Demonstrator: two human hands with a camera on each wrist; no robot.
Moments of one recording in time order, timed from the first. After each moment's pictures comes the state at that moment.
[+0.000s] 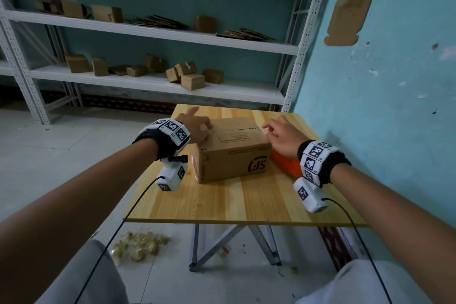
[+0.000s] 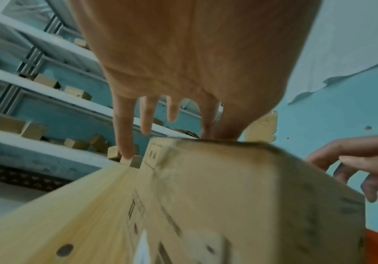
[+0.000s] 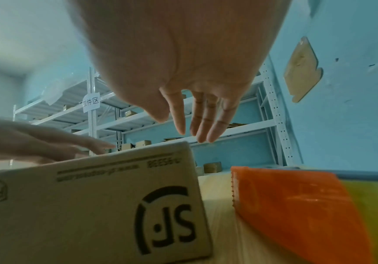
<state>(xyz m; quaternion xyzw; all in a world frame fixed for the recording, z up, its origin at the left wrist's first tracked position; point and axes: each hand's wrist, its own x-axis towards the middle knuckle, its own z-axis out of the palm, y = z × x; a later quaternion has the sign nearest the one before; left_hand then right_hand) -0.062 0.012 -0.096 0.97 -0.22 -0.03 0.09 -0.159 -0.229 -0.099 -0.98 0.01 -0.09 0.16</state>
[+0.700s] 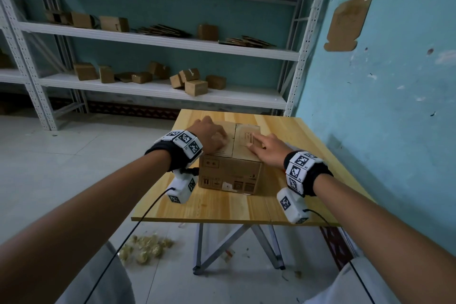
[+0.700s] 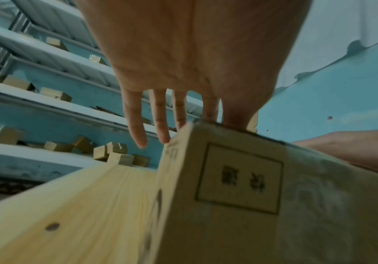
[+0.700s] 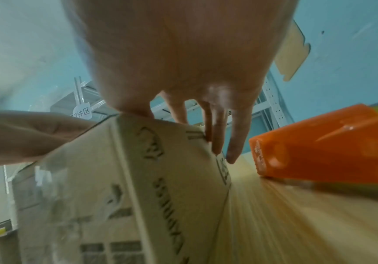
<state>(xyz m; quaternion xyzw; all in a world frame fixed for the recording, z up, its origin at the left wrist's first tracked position) -0.092 0.006 -0.095 0.95 -0.29 0.00 0.12 -0.163 -0.197 -0.118 -0.98 0.06 -0.01 0.18</state>
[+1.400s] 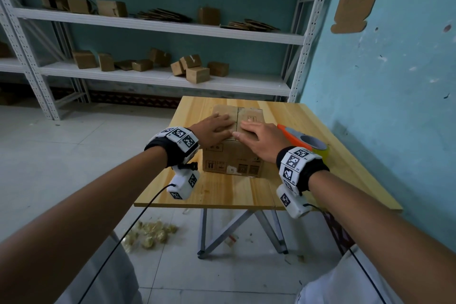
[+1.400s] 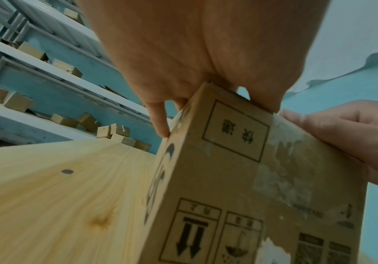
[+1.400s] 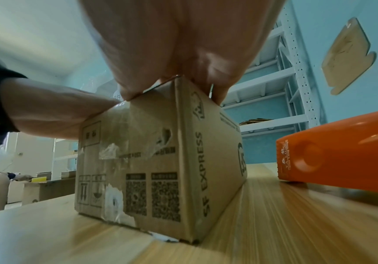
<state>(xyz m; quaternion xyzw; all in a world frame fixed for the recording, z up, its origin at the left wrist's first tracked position) -0.093 0.005 -0.124 0.91 -0.35 -0.06 0.19 -0.180 -0.167 -0.125 -0.98 -0.06 -0.12 0.16</state>
